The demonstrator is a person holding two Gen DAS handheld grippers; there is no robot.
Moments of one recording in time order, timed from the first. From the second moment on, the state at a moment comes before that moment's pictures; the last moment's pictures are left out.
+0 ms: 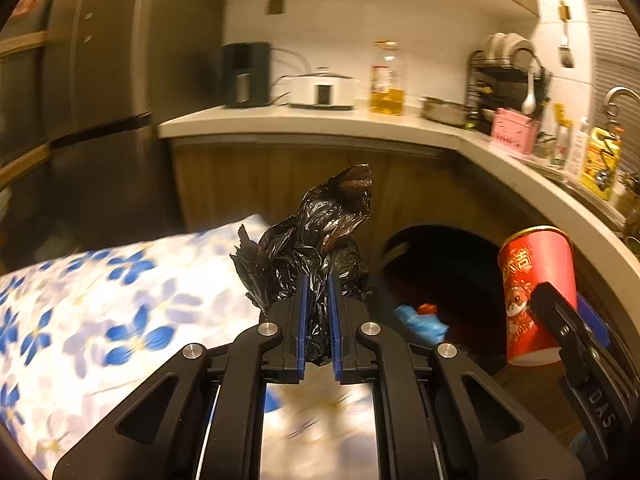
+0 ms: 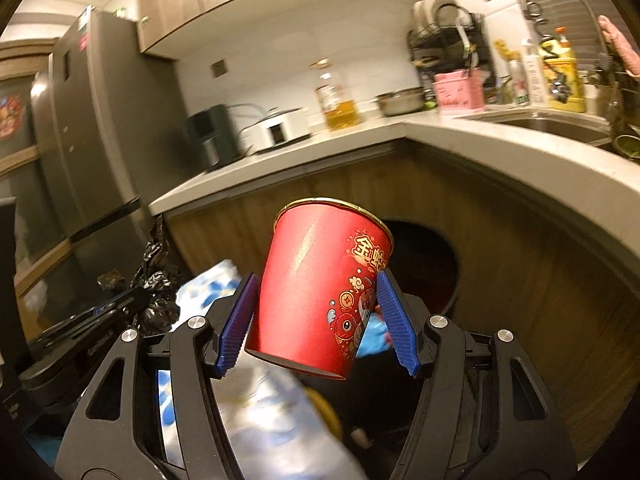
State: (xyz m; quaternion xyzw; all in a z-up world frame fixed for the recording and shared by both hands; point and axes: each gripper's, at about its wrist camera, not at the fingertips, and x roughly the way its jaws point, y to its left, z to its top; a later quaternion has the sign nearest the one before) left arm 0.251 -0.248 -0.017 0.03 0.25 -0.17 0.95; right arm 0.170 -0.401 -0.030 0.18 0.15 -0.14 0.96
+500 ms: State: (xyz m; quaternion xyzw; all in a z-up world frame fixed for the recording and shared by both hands) left arm 0.284 -0.332 -0.024 0.01 0.25 -0.27 0.93; right arm 0.198 -0.467 -0.039 0.17 0.16 -0.18 0.96
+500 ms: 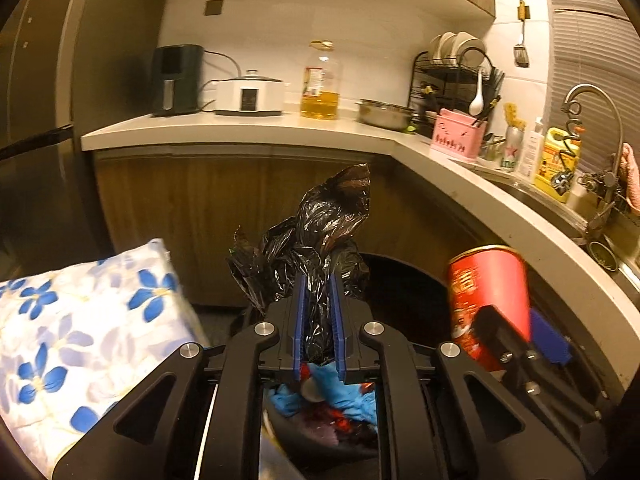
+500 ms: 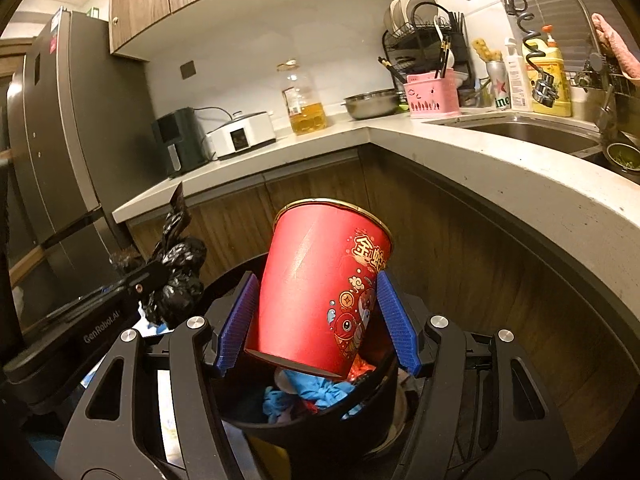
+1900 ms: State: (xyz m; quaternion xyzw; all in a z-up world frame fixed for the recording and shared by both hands) left arm 0.244 -0.234 -0.034 0.02 0.24 -0.11 0.96; right arm 0.180 -0.423 -0.030 0.11 0.20 -0.17 0.96
